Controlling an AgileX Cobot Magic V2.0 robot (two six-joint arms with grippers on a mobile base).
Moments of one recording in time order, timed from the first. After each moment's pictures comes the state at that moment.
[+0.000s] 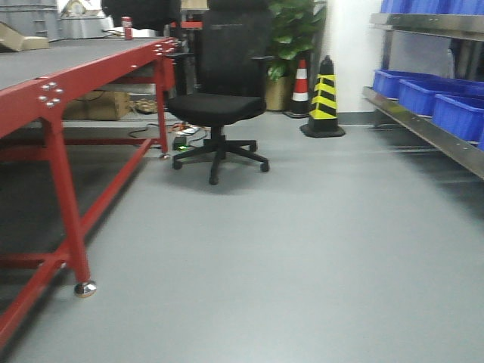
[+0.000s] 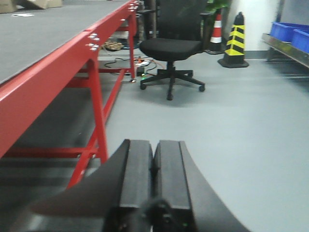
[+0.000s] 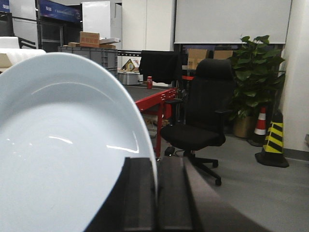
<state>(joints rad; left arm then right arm) -0.04 -0.02 0.03 -0.20 0.12 0.25 0.40 0.34 -0.62 -0.20 0.16 0.22</state>
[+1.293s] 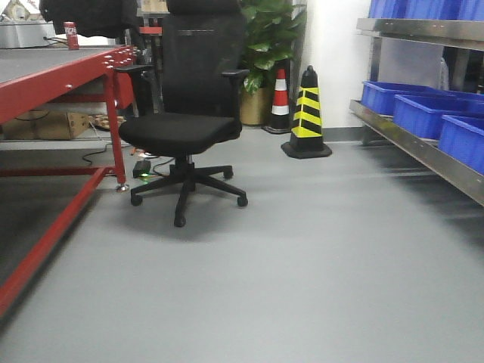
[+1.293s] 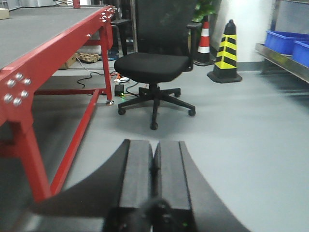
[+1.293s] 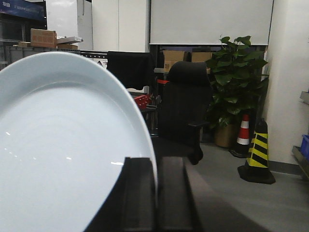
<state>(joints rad) -0.04 -0.02 0.03 -0.20 0.12 0.25 0.40 0.34 -0.62 -0.20 0.16 0.22</state>
